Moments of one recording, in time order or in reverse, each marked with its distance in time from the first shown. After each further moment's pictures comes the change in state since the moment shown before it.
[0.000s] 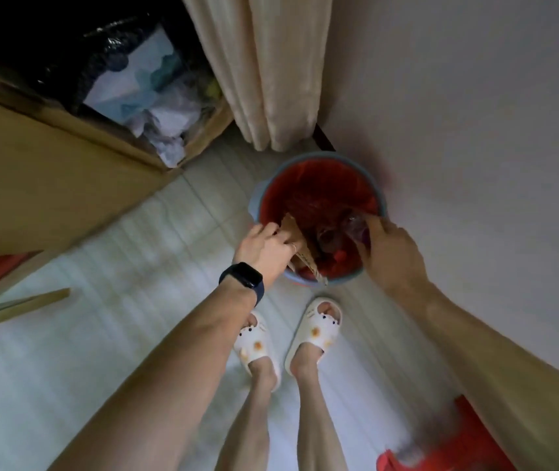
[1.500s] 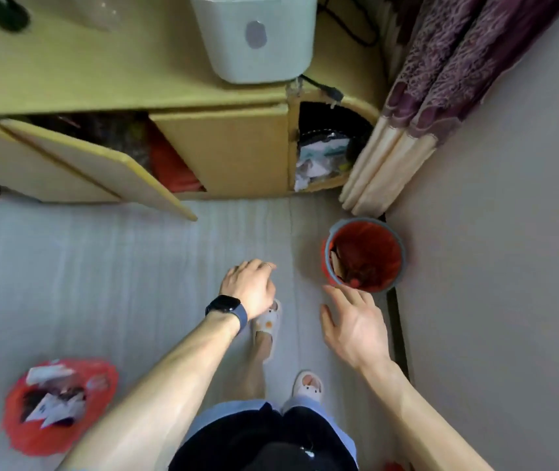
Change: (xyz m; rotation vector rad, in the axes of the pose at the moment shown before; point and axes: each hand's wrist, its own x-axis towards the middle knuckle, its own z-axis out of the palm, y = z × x) left_hand -0.341 0.094 -0.104 -0.545 0.223 -0.848; right_hand -0.303 -0.140 -0.156 -0.005 0.039 -0.515
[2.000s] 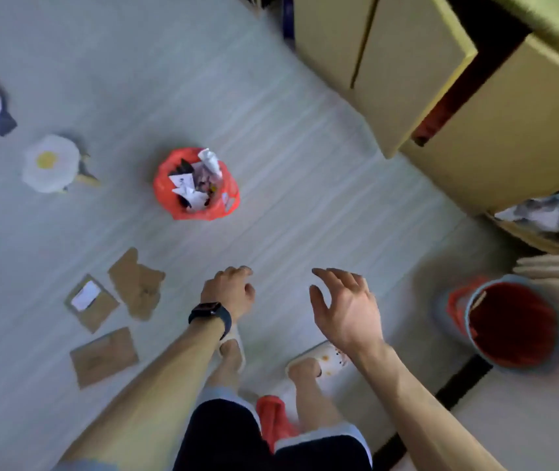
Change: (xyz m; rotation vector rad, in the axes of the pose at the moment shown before) left_hand -0.346 -0.172 0.174 -0.528 0.045 -0.901; right_hand -0.144 -0.179 0.148 -0.155 -0.384 -0.683
